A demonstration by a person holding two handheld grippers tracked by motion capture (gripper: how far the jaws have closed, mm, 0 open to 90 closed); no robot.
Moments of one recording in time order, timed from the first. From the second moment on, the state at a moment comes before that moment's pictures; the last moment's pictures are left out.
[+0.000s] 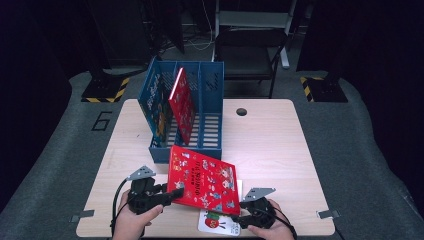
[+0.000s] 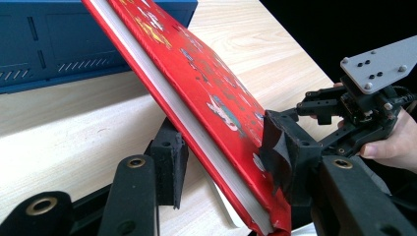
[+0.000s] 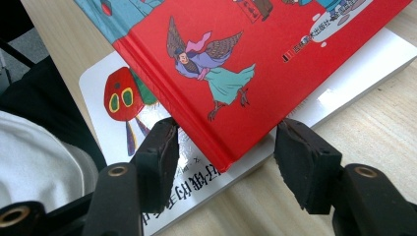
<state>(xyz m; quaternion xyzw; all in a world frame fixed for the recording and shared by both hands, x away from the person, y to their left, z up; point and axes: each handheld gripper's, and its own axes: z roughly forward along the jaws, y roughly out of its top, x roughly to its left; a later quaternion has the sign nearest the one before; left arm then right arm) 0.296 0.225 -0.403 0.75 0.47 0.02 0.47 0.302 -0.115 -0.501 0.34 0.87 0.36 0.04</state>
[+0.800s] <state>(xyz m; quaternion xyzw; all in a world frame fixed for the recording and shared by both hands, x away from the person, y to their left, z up) 0.297 0.210 -0.385 0.75 0.47 0.02 0.46 0.302 -0.117 -0.501 0.35 0.86 0.38 0.03</state>
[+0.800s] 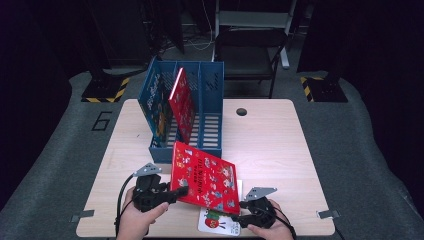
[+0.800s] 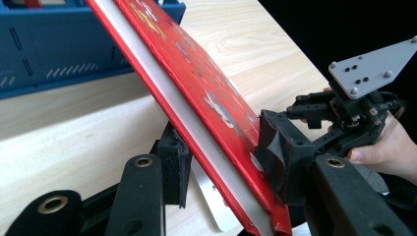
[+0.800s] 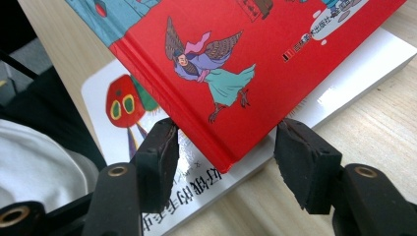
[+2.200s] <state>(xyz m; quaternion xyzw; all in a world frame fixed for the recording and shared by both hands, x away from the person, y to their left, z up) 0.311 0.194 -0.343 0.76 0.44 0.04 0.48 0.293 -0.127 -0.474 0.38 0.82 0.43 0.06</state>
